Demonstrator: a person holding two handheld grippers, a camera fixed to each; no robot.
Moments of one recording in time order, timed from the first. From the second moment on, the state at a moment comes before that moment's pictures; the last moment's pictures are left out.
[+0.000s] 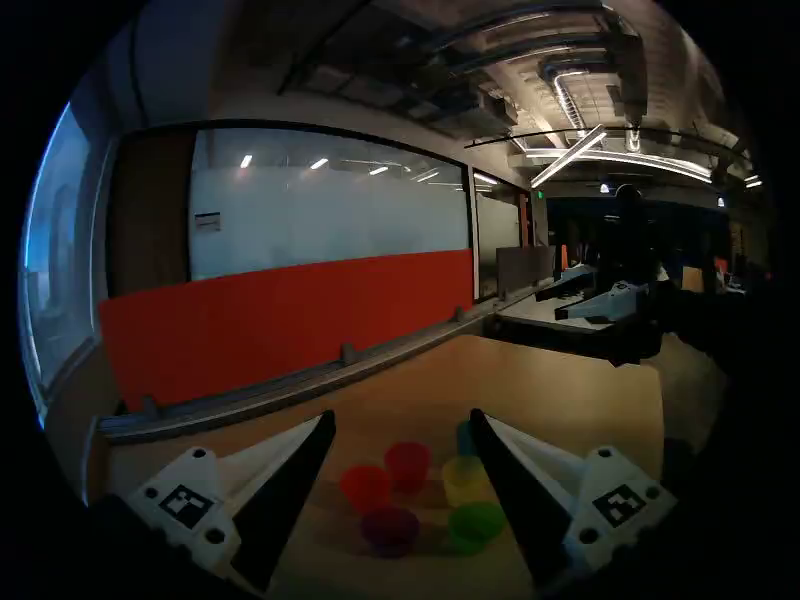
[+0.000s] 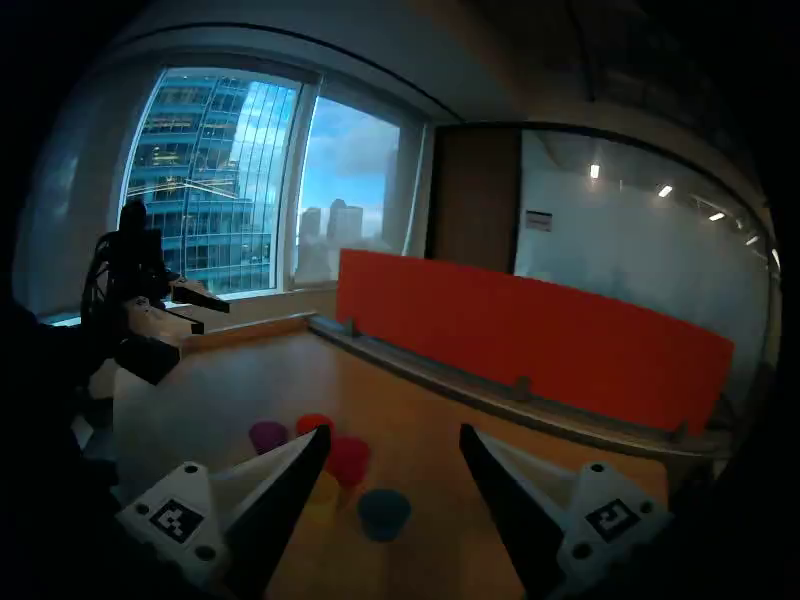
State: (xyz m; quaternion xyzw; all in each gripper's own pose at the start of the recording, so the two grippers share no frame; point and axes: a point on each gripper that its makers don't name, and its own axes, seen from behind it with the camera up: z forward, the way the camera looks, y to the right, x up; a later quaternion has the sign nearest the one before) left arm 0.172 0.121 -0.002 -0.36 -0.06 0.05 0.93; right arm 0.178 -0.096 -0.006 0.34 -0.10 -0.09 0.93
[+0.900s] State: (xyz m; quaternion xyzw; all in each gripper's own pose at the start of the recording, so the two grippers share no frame) left arm 0.087 0.151 -0.015 -0.41 -0.11 0.06 0.90; right arm 0.112 -0.096 0.014 0.35 -0.16 -0.09 0.92
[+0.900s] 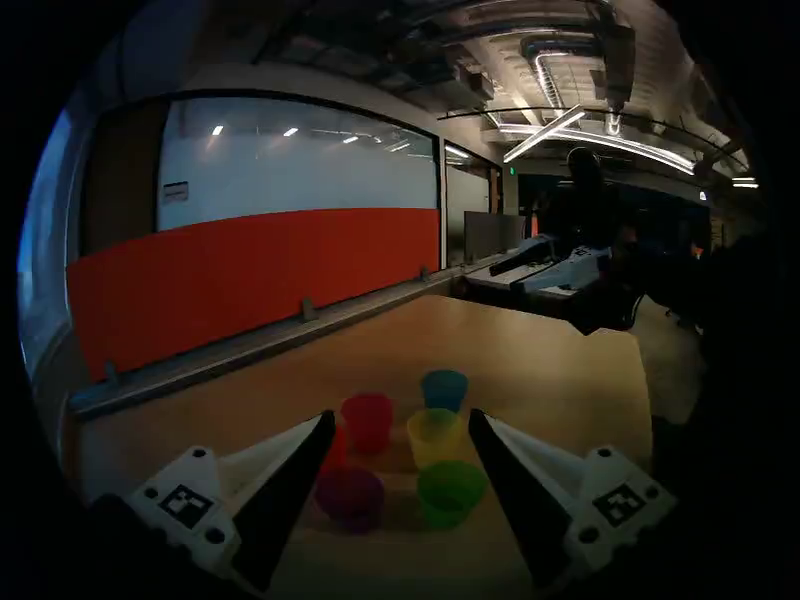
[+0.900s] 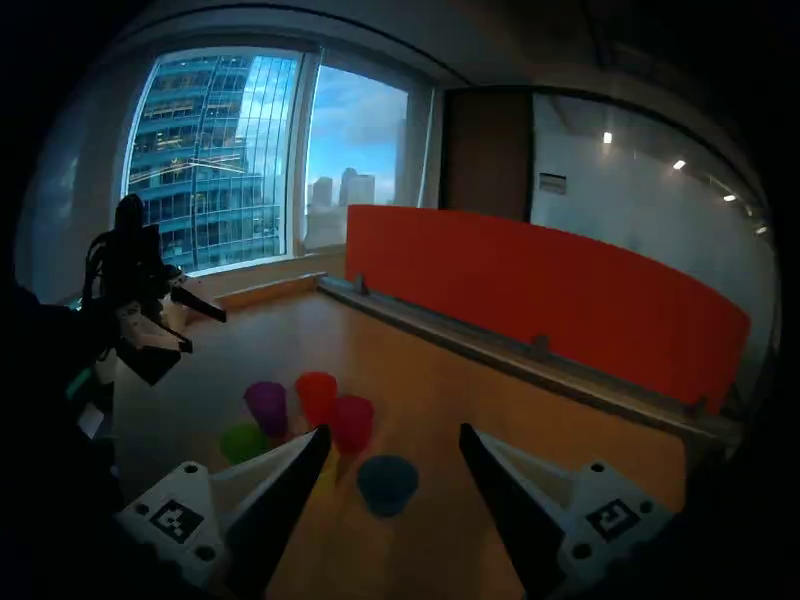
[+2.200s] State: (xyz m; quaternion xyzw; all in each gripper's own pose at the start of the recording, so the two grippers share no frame) left arm -0.028 0.191 -0.037 -0.47 -0.20 0.14 0.85; right arm 0.039 -0.098 0.039 0.36 -0.22 -0.11 0.90
